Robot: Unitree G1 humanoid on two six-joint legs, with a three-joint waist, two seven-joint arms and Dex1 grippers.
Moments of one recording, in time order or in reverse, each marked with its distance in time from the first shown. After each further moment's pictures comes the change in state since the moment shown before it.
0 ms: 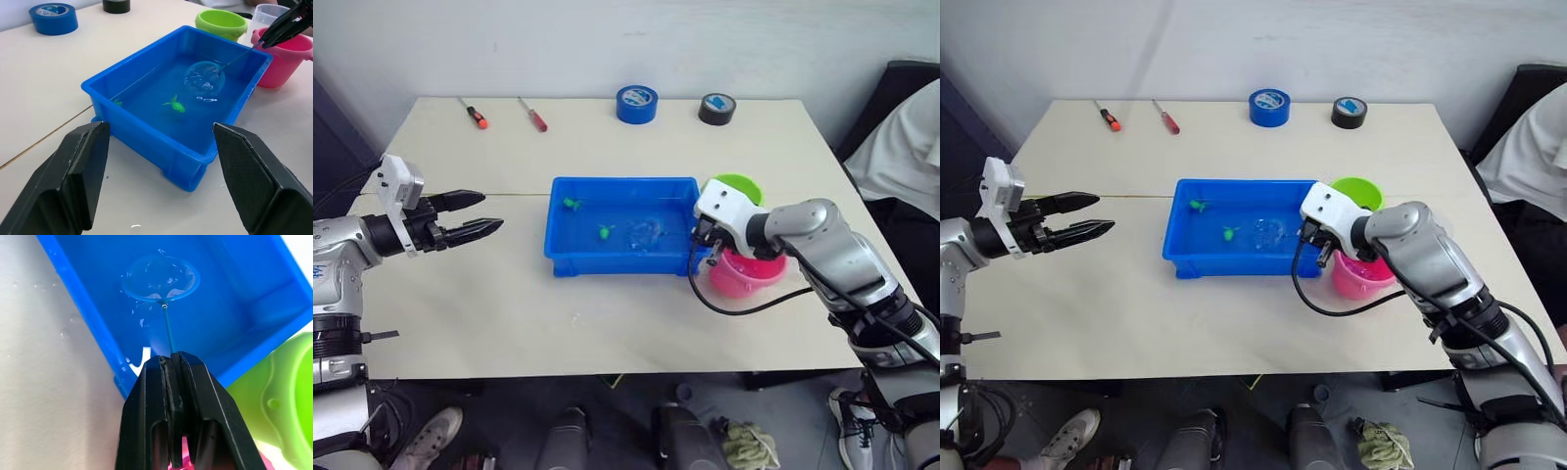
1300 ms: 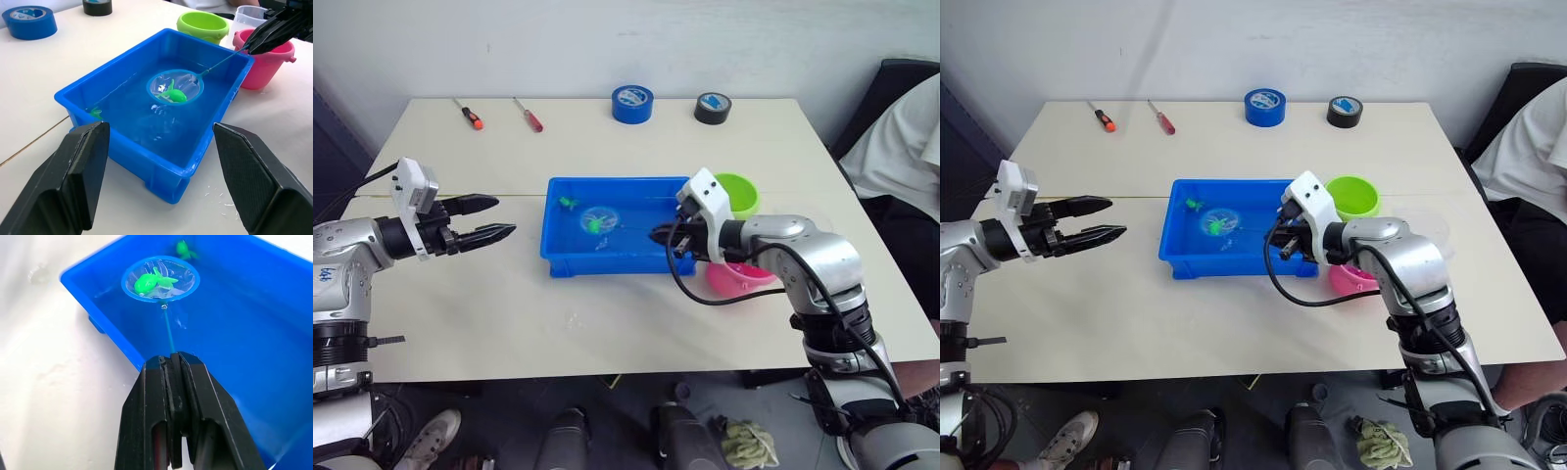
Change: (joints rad) left arm -0.006 -0.010 -0.022 -0.082 -0.024 0.042 0.007; right arm 0.059 0.253 -0.269 -0.053 0.269 0.170 -0.110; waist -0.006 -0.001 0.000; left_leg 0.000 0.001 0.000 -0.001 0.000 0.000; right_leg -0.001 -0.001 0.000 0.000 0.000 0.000
